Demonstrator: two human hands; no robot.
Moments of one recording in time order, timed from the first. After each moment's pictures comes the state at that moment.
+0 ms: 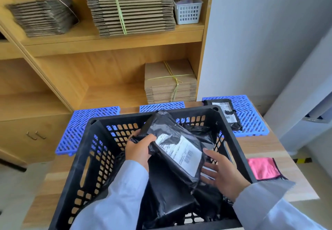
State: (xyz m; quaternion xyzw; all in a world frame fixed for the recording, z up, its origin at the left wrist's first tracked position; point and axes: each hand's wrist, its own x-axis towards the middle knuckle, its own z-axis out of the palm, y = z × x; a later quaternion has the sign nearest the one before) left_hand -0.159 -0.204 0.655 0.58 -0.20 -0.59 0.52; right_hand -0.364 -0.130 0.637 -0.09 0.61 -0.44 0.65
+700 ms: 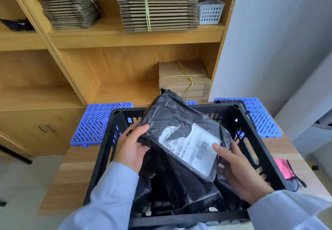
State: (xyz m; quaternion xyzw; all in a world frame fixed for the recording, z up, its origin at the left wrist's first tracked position) left_hand -0.062 -0.180 0.676 0.41 -0.26 -0.66 0.57; right_hand -0.308 -0.108 0.663 -0.25 0.54 -0.49 0.64
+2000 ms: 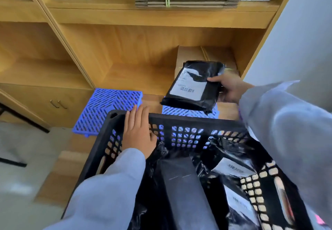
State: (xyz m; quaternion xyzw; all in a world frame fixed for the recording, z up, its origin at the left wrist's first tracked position) left_hand -0.063 -0.307 0.587 0.70 -0.70 0.03 0.12; right_hand -0.332 -0.455 0.672 -0.31 0.62 -0.33 0.64
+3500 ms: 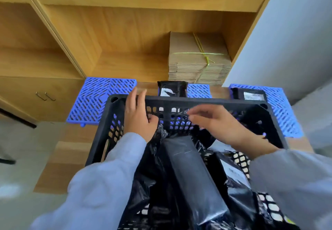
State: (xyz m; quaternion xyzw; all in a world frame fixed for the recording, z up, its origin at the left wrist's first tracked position) left_hand -0.057 -0.293 0.597 0.68 -0.66 -0.13 0.29; right_hand -0.283 -0.265 0.672 -0.60 0.59 -0.25 0.49
